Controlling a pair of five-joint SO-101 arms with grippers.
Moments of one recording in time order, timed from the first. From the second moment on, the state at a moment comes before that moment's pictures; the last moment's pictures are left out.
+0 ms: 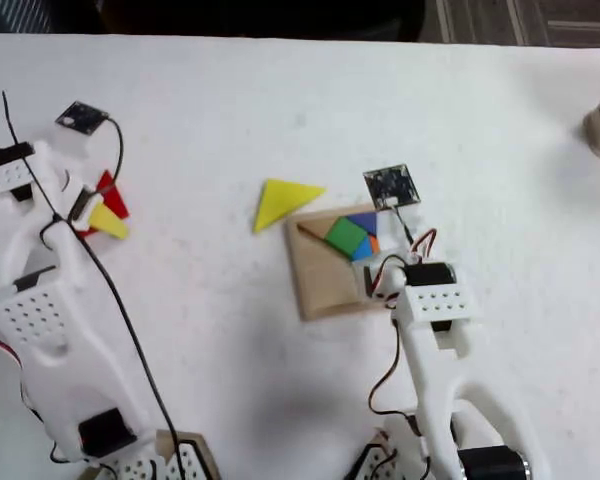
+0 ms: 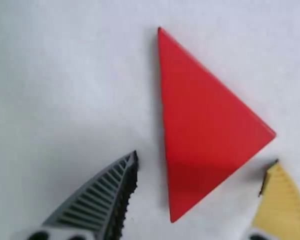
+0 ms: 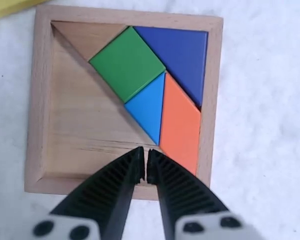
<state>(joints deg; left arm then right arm) -30.3 45.9 -24.7 68.7 -44.4 -9.4 -28.3 56.8 43.7 10.7</state>
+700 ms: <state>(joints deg) -26.2 50.7 -41.8 81.1 -42.8 -9.4 -28.3 56.8 43.7 10.7</state>
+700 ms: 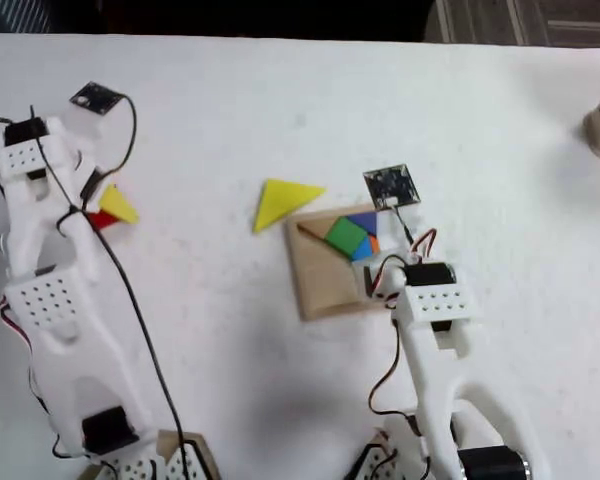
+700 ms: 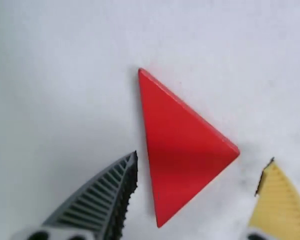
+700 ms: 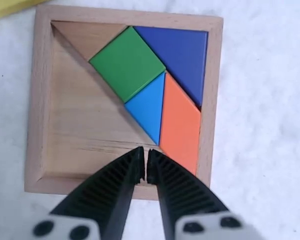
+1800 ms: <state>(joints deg) -23.1 57.4 -44.9 77.3 -42.7 -9.4 -28.3 56.8 43.7 10.7</state>
